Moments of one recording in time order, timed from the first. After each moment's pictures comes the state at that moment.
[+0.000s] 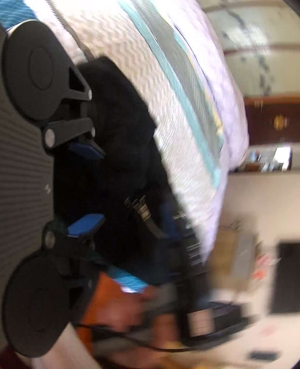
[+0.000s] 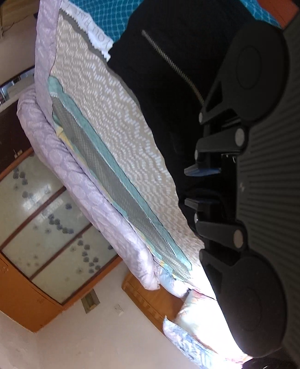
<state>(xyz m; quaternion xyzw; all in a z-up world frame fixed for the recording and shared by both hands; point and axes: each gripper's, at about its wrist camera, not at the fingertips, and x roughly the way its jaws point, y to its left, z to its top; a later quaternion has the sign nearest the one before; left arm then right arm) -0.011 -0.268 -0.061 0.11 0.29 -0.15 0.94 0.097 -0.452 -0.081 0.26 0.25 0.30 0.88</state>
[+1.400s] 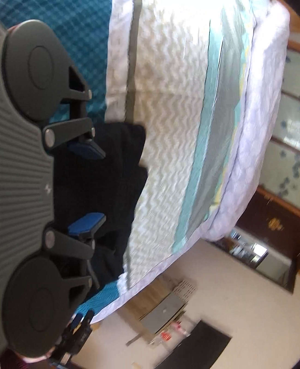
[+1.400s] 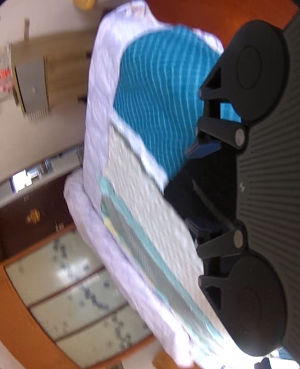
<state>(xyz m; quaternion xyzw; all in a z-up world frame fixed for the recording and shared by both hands) 0.018 -0.174 -0.052 -0.15 0.31 -0.06 0.94 0.073 -0.599 -0.093 0.24 0.22 0.00 0.94</state>
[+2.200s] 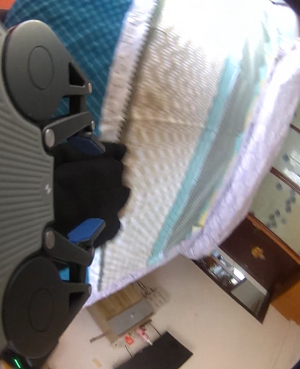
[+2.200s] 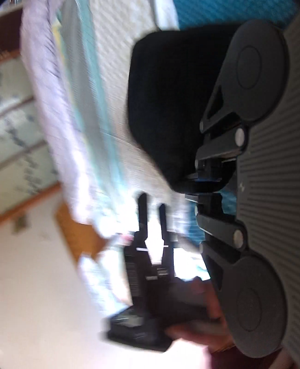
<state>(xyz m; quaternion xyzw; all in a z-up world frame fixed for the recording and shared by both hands) 0.004 -0.112 -0.043 -0.25 0.30 0.00 0.92 0.074 -0.294 -0.067 0.06 0.33 0.47 0.82</state>
